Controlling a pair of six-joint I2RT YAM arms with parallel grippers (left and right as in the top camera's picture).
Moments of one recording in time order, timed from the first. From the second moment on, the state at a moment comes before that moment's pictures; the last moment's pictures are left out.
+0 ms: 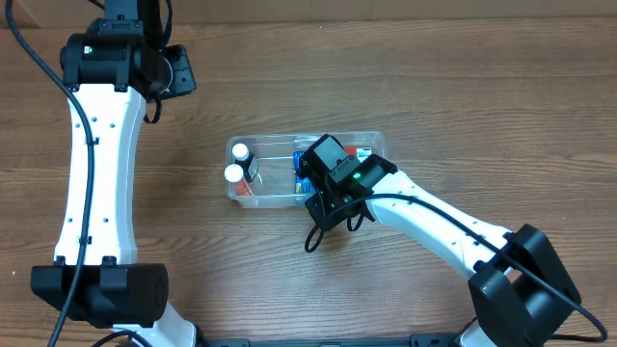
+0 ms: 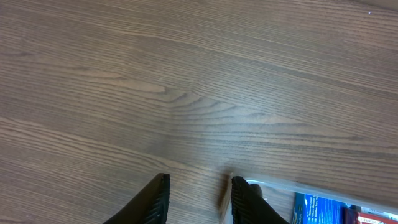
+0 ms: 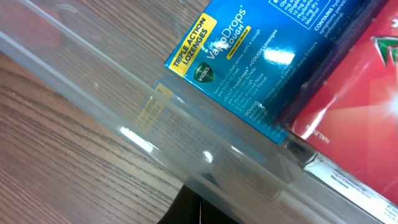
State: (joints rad) left arm -0.03 1.81 2.02 -1.26 -0.11 -0.28; right arm 0.72 1.75 1.20 -0.76 -0.13 0.12
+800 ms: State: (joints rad) left arm -0.03 1.81 2.02 -1.26 -0.11 -0.28; right arm 0.72 1.76 1.20 -0.66 -0.14 -0.19
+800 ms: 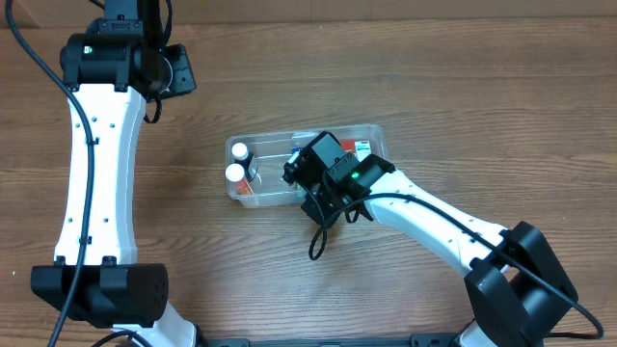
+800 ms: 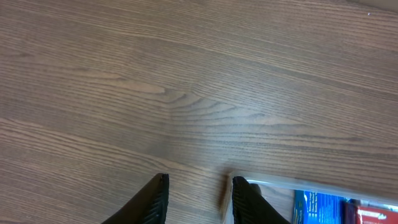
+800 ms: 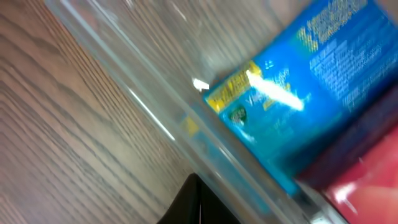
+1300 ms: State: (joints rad) left arm -0.03 1.81 2.02 -1.26 -0.11 -0.28; right arm 0.72 1.76 1.20 -0.57 -0.15 -0.24
